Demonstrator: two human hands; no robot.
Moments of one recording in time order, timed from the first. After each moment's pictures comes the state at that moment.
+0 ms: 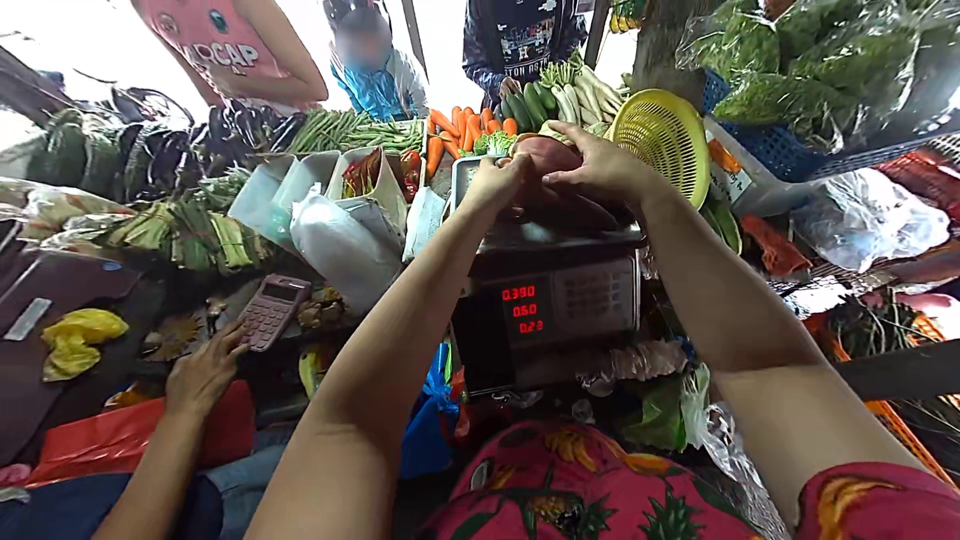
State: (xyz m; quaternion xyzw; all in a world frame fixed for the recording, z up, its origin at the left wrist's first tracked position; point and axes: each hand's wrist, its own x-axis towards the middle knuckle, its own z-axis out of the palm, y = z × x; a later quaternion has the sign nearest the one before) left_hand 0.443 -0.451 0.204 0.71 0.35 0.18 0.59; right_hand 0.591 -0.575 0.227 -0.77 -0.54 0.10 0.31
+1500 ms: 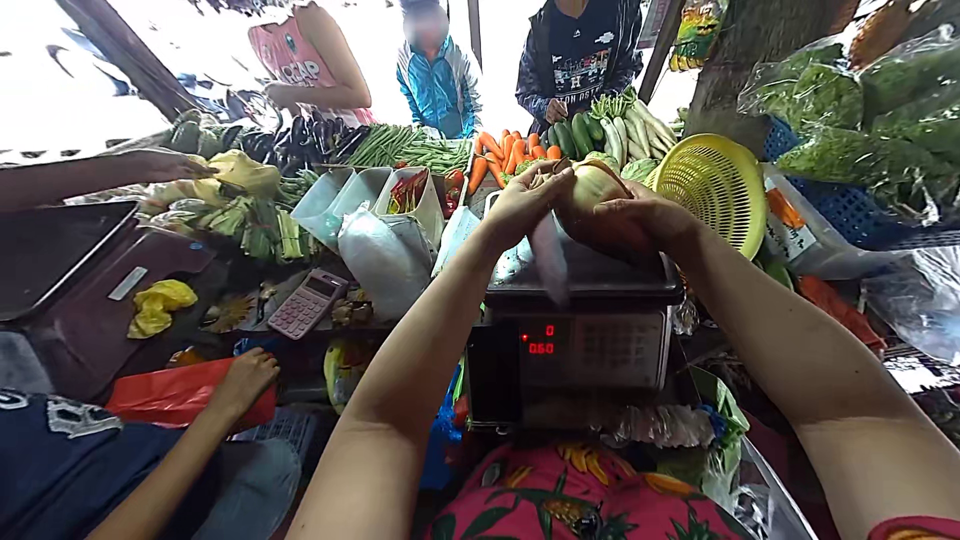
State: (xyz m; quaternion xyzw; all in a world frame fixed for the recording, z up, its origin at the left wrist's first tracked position) left_hand 0.441 -0.432 0.217 0.69 0.16 0.25 0.66; right_hand 0.611 -0.578 0.218 -0.54 -0.51 0.42 0.52
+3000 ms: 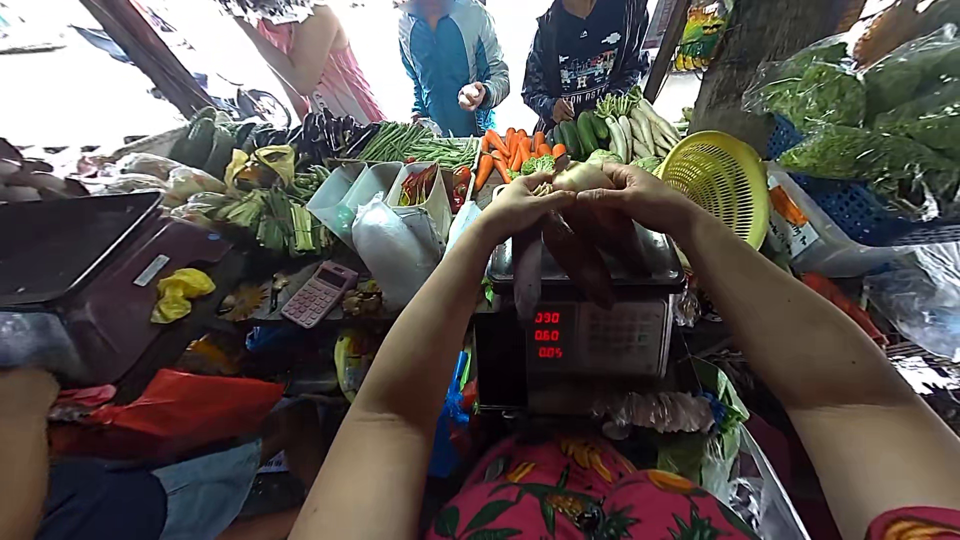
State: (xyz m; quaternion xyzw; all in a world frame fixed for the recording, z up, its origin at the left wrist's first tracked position) left_hand 0.419 -0.424 0.218 0.83 0.17 0.18 0.50; right_hand 0.602 -0.565 0.231 -0.62 -0.57 0.31 0.43
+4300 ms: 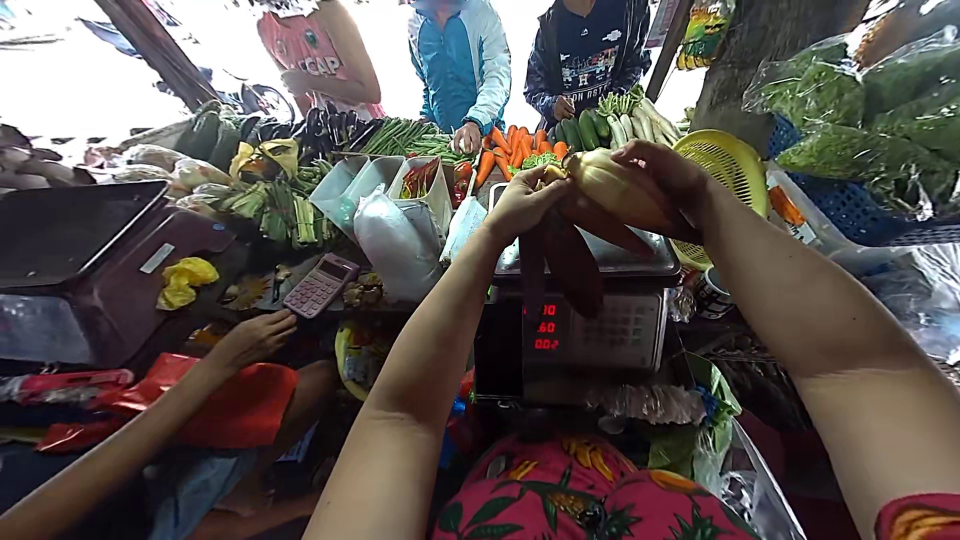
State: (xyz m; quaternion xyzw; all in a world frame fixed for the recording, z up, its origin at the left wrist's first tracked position) left_hand 0.418 -0.447 0.212 0.77 0.11 0.30 0.55; right_hand 0.613 -0.580 0.261 -0.59 -0.47 0.44 0.48
